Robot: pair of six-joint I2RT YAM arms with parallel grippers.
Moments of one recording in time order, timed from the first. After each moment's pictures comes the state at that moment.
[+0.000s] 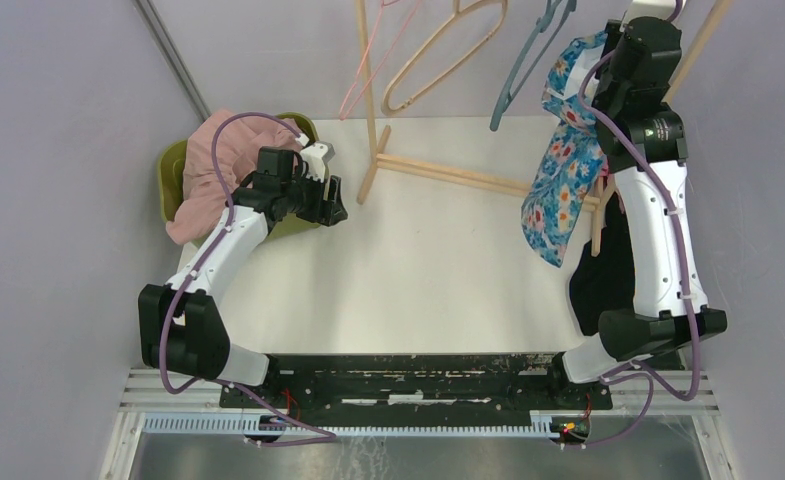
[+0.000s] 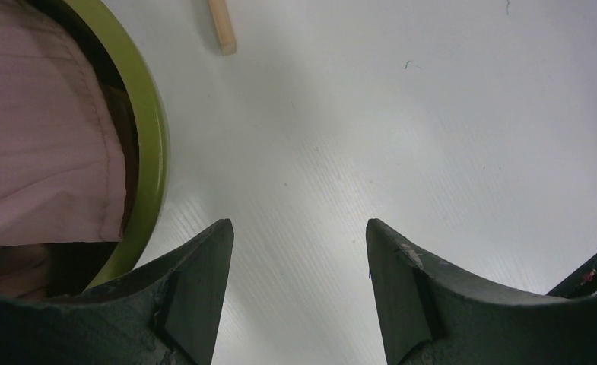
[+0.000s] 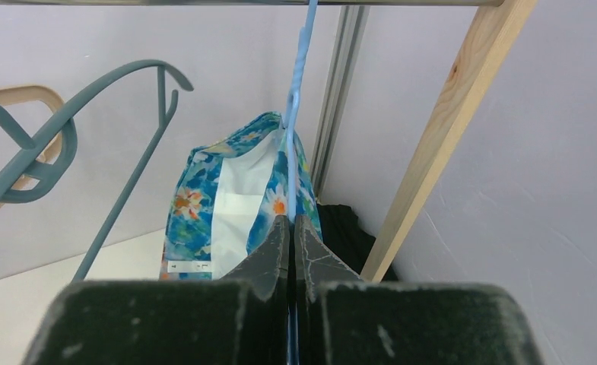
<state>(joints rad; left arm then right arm) -0.20 1.43 1.14 -0.48 0.39 0.09 0.13 1.54 2.04 -0.48 0.59 -0.09</state>
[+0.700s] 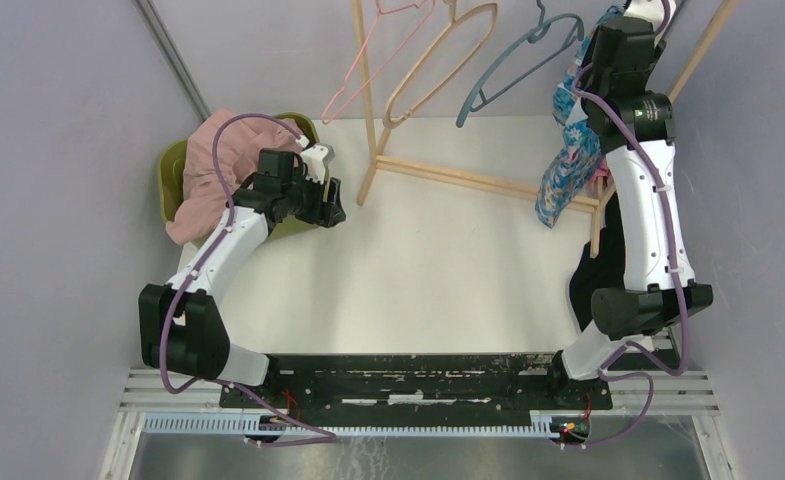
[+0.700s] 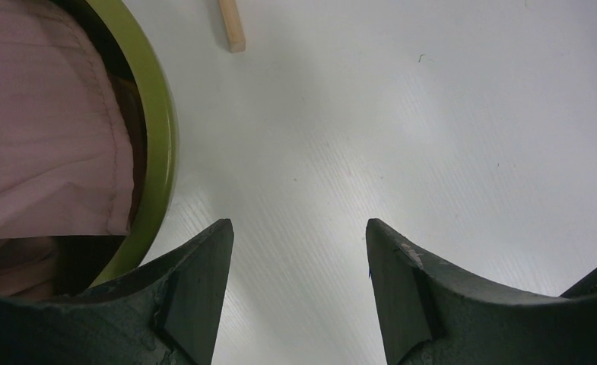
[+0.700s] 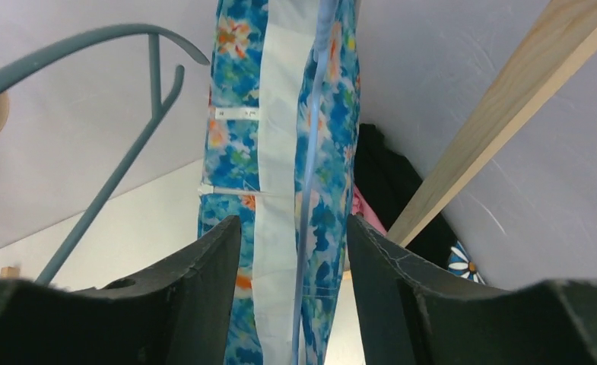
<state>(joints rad) -0.20 1.43 1.13 -0.48 0.37 0.10 0.12 1.65 2.12 -0.72 0.61 0.16</state>
